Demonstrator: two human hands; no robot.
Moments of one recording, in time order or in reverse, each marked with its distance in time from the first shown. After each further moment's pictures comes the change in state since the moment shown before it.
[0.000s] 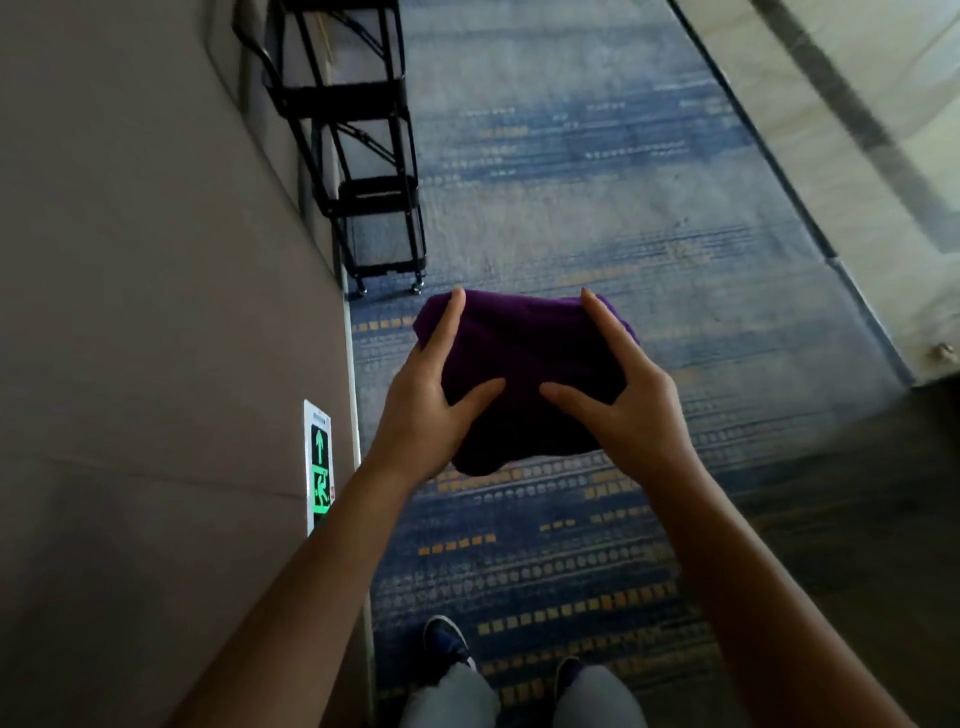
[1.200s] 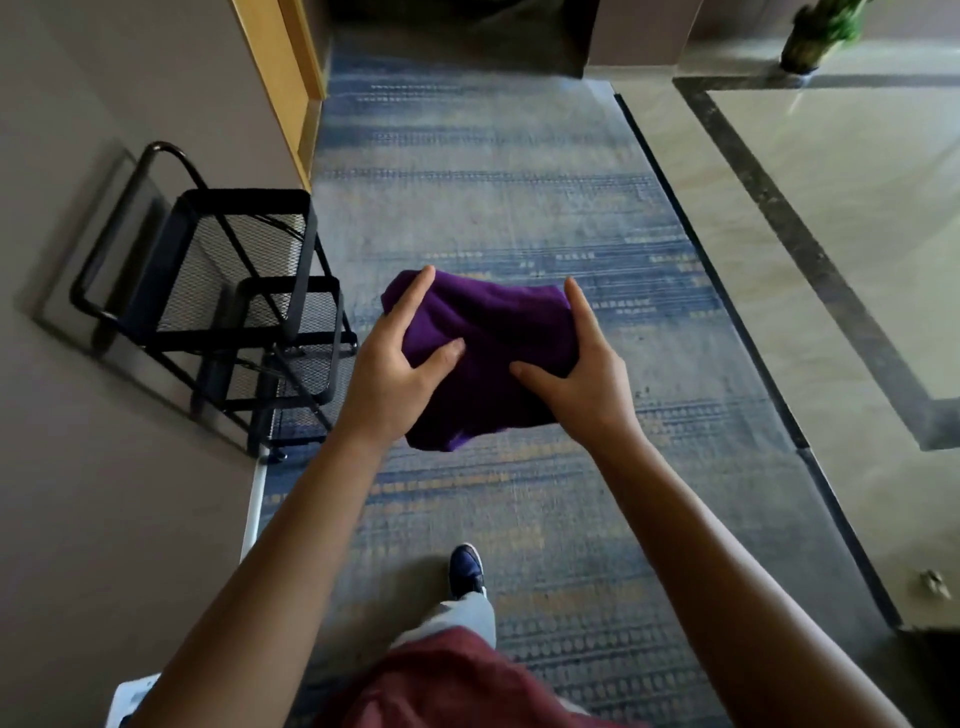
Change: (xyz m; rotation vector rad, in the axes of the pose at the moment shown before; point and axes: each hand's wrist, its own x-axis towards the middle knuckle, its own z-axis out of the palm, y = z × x) left_hand 0.540 0.150 0.095 -0.048 0.205 0.095; right_hand 0.536 0.040 -0.225 -0.119 0.057 -0.030
